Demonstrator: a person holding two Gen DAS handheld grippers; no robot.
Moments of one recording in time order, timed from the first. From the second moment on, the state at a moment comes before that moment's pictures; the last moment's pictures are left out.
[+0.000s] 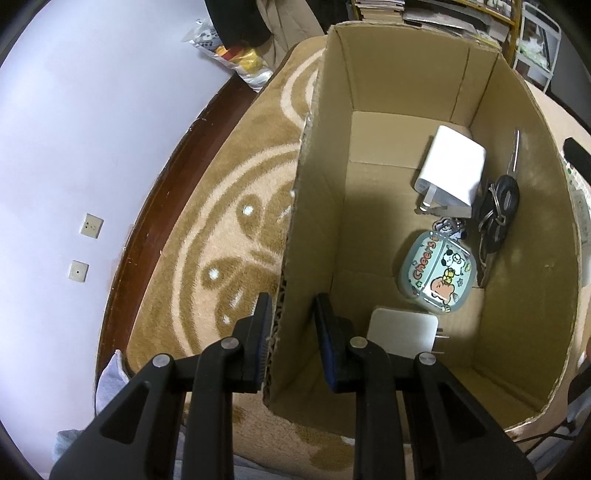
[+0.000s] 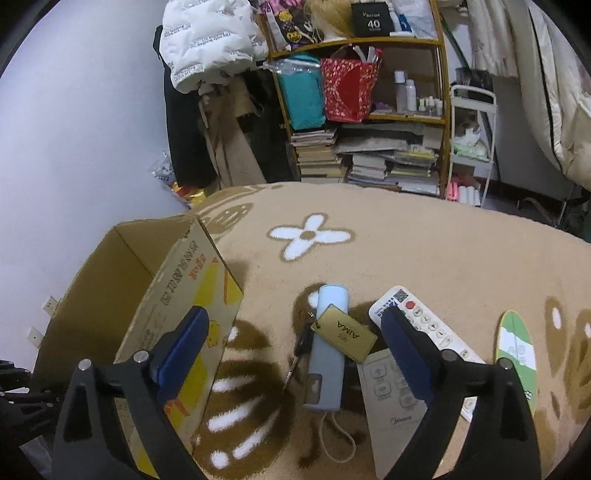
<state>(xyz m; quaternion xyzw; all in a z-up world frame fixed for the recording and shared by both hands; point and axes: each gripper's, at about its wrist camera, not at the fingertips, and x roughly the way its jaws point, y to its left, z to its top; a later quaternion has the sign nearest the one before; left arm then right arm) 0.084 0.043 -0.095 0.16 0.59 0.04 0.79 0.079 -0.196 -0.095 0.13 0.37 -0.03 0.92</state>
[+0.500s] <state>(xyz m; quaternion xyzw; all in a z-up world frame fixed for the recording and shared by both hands) 0.085 0.046 -0.097 0.16 0.59 0.04 0.79 0.109 -0.197 -0.130 0.09 0.40 -0.04 0.91</state>
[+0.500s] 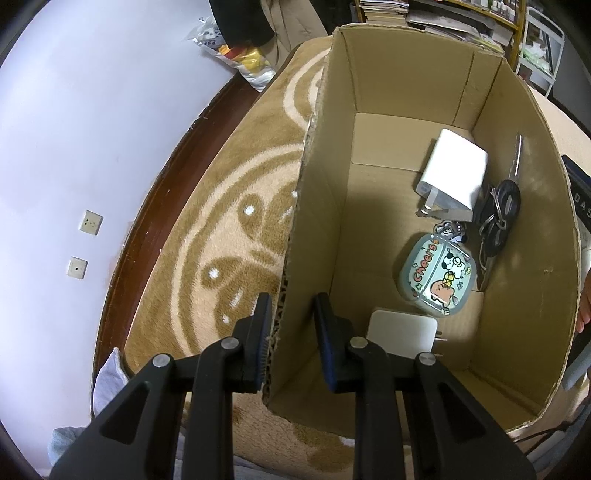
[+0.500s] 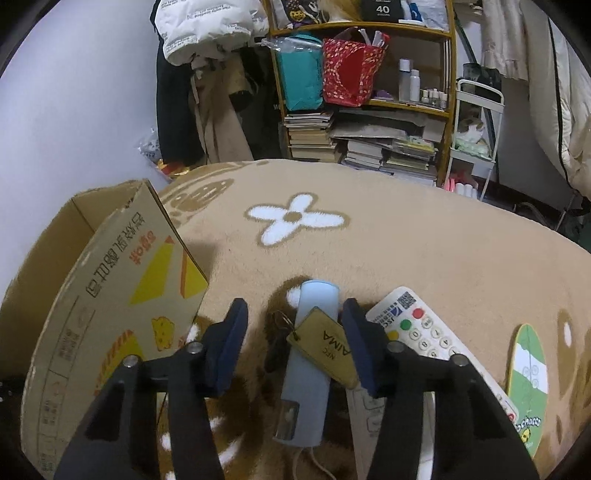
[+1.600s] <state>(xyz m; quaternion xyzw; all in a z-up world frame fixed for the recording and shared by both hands) 0.081 0.042 -0.095 0.17 0.59 0.04 0.79 0.081 -0.186 -0.076 0.09 0.33 -0.02 0.94</state>
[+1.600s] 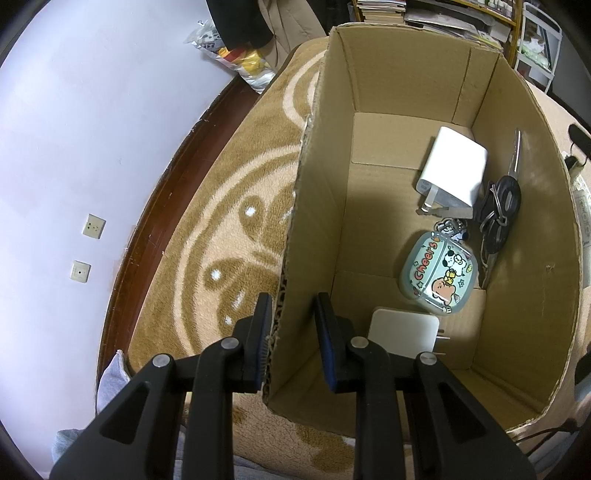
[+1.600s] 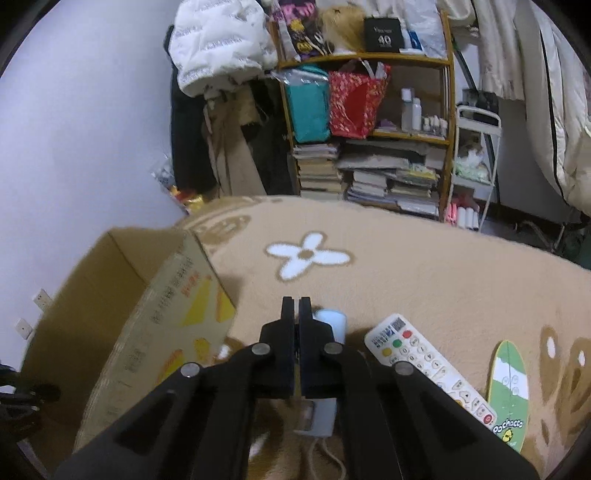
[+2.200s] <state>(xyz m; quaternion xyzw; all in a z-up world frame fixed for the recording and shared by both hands) 0.080 0.041 -0.093 0.17 0.59 0.04 0.79 0.038 -0.103 0.013 0.08 0.23 0.12 0.96</state>
